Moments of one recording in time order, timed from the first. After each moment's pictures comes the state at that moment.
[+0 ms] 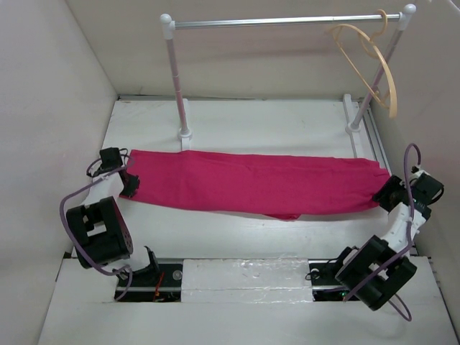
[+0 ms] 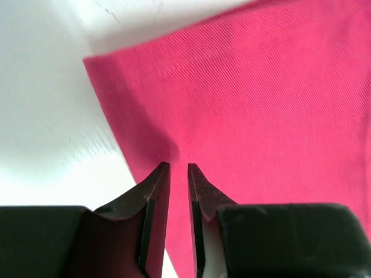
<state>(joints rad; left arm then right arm) 0.33 1.45 0.80 -0.45 -0.10 -0.87 -0.80 1.01 0.65 -0.47 -0.31 0.03</state>
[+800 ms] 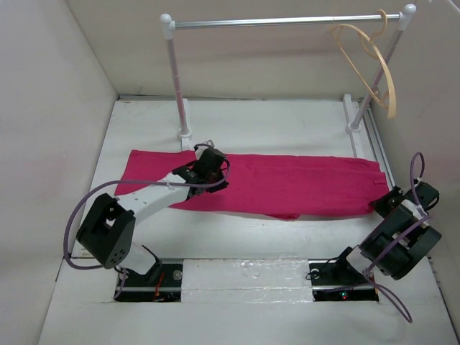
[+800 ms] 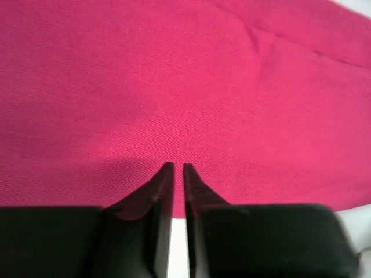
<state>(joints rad) -0.68 1.42 0.92 -0.36 -0.18 -0.90 -0.87 1.30 0.57 -0.23 -0.38 0.16</state>
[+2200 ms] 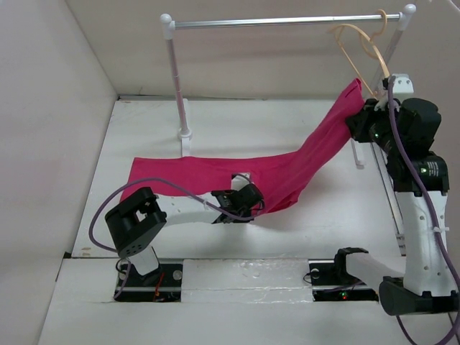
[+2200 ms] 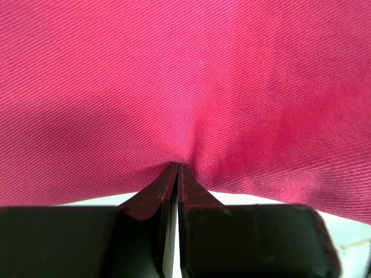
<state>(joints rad) -1.07 1.64 0.90 -0.33 -0.30 -0.96 0.08 1.04 1.51 -0.70 -0.10 0.14</state>
